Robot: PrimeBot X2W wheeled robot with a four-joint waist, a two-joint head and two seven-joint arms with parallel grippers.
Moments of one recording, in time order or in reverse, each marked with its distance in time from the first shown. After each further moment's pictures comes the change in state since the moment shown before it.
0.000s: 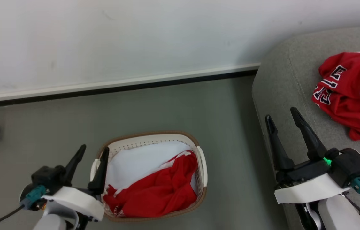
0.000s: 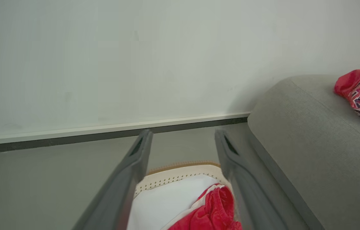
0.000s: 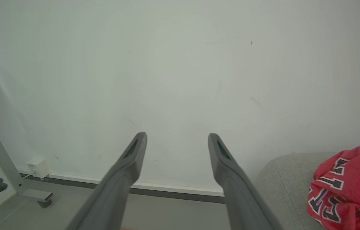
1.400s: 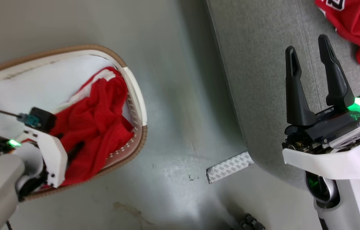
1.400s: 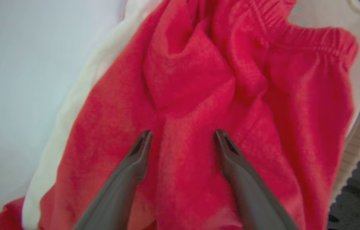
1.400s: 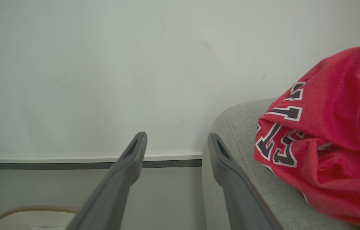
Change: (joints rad) left arm -0.628 0.458 -0.963 0.284 -0.619 0.000 0.386; right arm -0.182 0.051 -0.028 -0.258 0.038 0.000 0.000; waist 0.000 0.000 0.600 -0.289
